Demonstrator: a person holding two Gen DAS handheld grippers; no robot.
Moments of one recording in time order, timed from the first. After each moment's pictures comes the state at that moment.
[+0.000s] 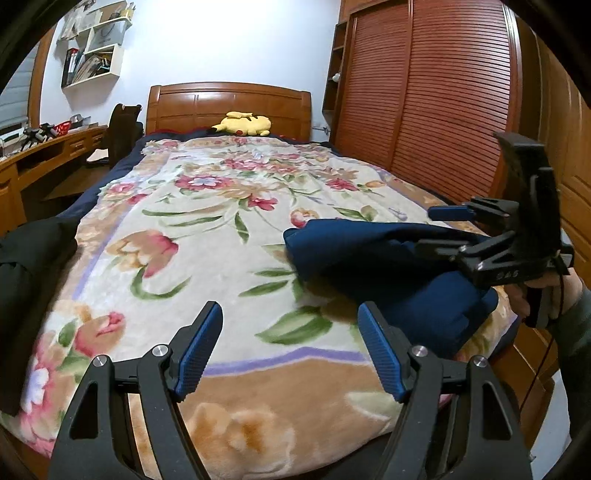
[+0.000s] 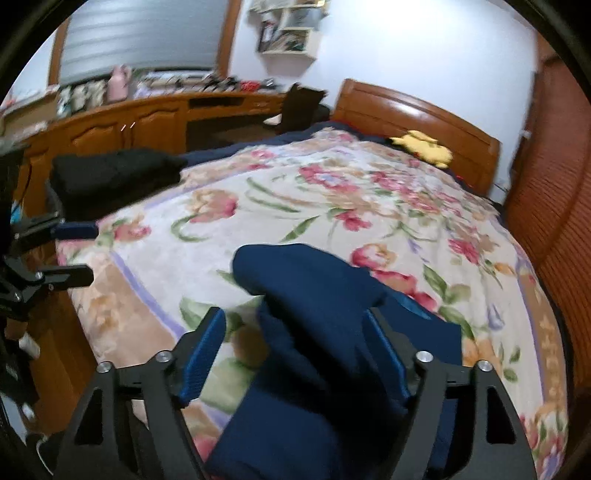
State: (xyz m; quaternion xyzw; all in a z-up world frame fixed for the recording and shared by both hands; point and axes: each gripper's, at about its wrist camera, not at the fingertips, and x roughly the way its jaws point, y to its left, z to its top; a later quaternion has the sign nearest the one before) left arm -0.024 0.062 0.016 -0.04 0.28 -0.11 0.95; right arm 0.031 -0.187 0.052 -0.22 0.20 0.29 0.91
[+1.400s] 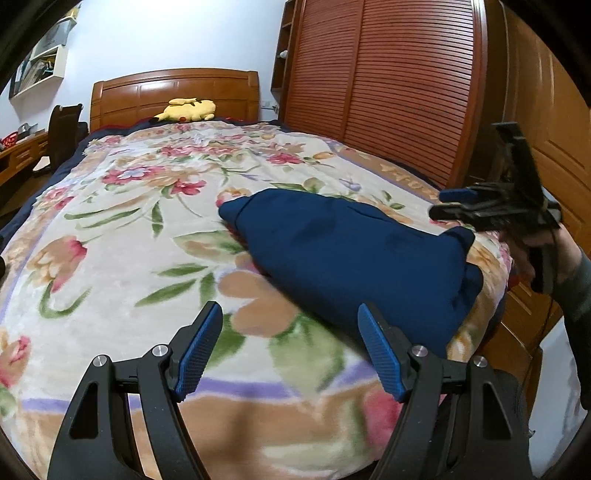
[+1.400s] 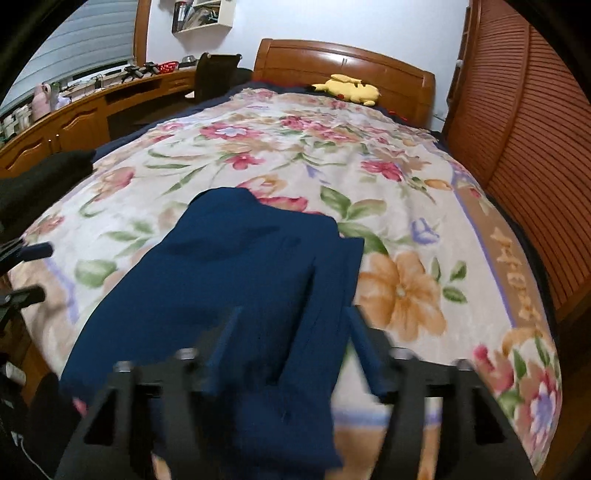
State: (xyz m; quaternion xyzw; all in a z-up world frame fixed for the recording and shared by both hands) left arm 0.022 -0.036 -0.014 -0.01 0.30 -0.20 0.93; right arm 0.091 -0.357 0.036 -0.14 0.27 0.17 0.94
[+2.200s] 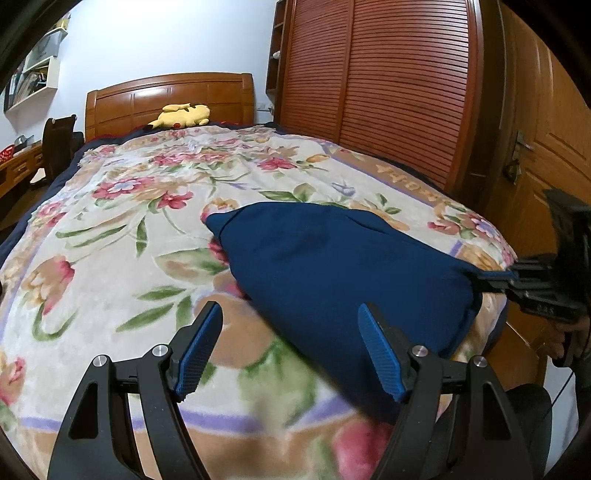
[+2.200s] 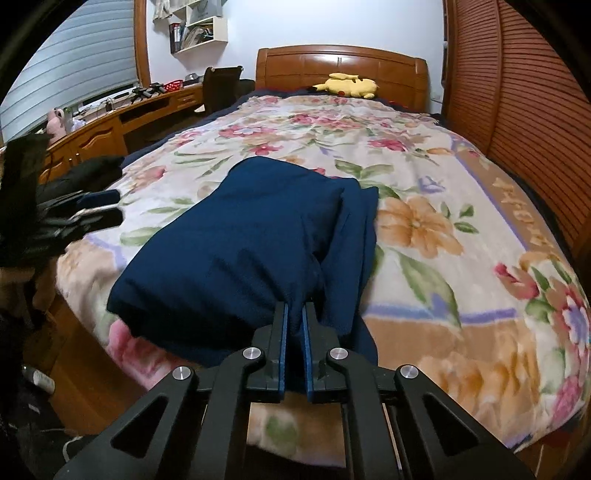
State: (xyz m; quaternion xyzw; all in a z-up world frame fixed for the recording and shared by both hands) left arm 0.043 -0.071 -0.001 0.01 0.30 -0.19 0.93; right arm 0.005 -0.390 0.002 -0.08 0.28 0.20 0.94
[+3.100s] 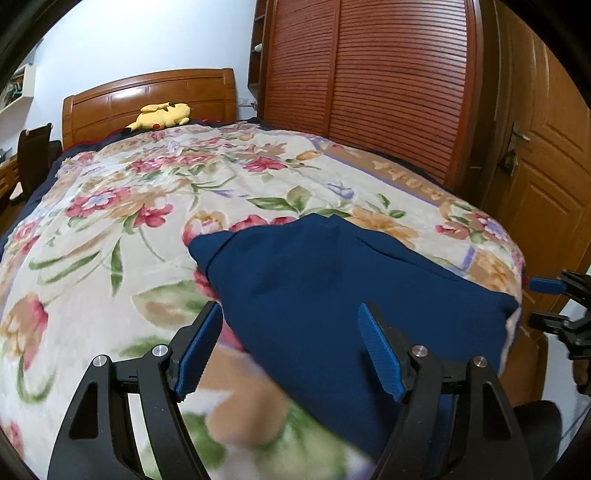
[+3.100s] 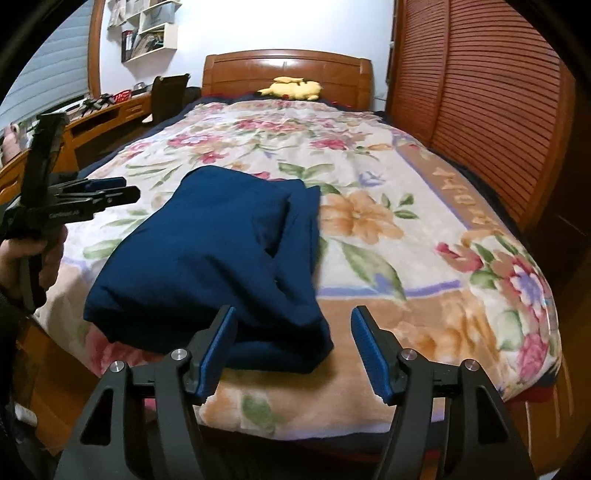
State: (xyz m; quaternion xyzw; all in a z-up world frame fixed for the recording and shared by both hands) left arm 0.119 -0.084 -0.003 0.03 0.31 -0.22 0.92; right arm -0.023 -0.394 0.010 -0.06 0.27 0.09 0.96
